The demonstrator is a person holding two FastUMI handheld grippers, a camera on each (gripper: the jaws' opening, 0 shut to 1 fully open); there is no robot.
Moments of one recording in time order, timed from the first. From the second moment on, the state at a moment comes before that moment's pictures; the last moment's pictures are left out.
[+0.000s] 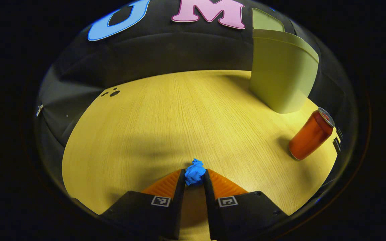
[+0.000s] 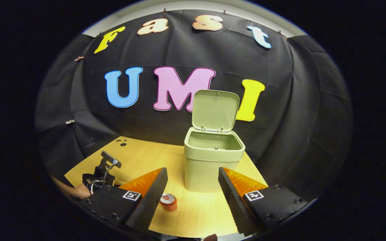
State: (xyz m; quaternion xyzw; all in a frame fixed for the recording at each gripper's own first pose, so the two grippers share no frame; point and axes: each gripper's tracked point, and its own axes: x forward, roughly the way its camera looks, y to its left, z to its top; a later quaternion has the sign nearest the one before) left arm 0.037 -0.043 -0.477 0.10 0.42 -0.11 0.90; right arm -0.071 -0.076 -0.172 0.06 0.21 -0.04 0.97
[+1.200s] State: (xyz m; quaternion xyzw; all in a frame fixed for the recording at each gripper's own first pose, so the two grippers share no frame) left arm 0.152 -0.258 -0.136 0.01 0.12 -0.30 0.95; right arm -0.072 -0.109 -0.179 0.08 0.20 -0.08 0.97
